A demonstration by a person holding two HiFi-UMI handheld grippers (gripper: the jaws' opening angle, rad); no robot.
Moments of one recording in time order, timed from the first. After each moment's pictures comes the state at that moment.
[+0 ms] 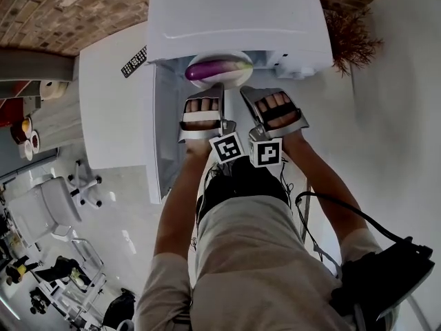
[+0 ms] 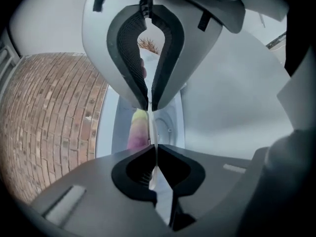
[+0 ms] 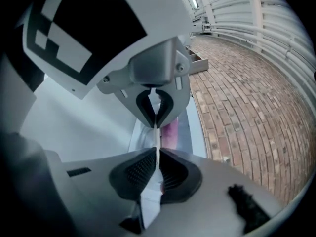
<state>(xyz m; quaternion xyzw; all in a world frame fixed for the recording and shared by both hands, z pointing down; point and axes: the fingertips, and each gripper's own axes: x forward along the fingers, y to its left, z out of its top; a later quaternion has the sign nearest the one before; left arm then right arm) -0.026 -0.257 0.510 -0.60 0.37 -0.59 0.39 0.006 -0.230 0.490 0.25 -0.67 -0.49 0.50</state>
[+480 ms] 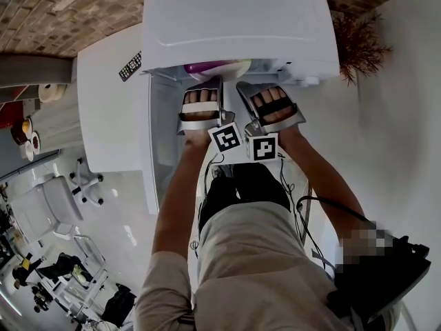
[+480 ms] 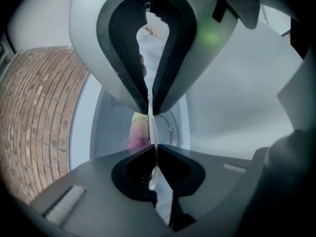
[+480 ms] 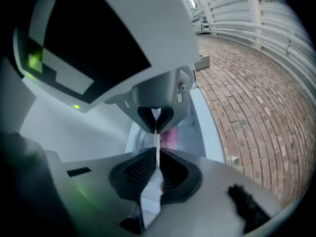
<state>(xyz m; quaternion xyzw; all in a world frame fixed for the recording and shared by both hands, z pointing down) -0.029 -0.304 0.535 -0.60 0.37 -0.60 0.38 -0.004 -0.266 0.514 0.24 -0.68 -0.48 0.49</state>
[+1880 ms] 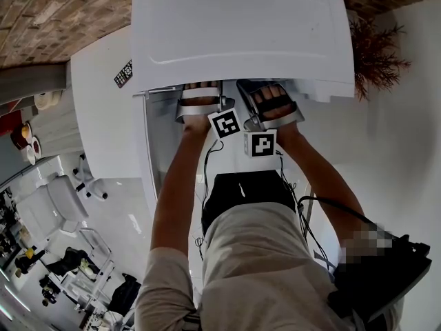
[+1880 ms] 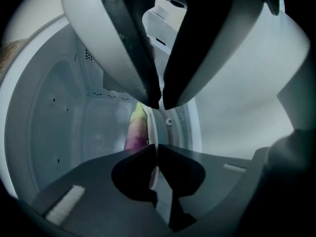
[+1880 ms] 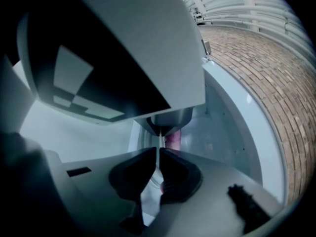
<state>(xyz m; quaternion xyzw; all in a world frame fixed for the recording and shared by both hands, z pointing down) -0.038 -0.369 0.588 -0.60 0.32 -0.63 0.37 -0.012 -0.310 0.564 0.24 -0.72 -0.42 0.50</state>
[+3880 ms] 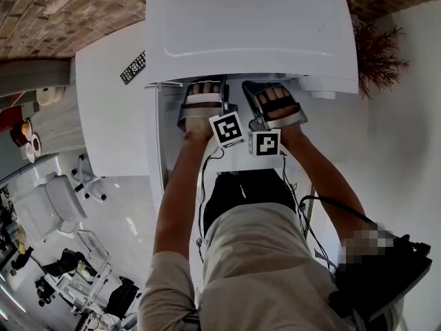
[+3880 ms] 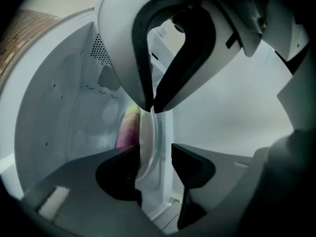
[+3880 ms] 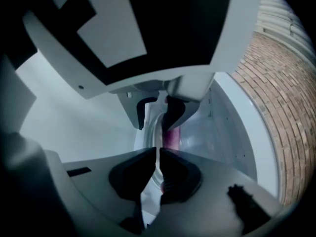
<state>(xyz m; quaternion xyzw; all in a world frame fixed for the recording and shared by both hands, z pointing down) -0.042 -0.324 0.601 -0.68 0.26 -0.63 0.26 -0.018 -0.301 0.563 0.23 -0.71 -0.42 0.51</state>
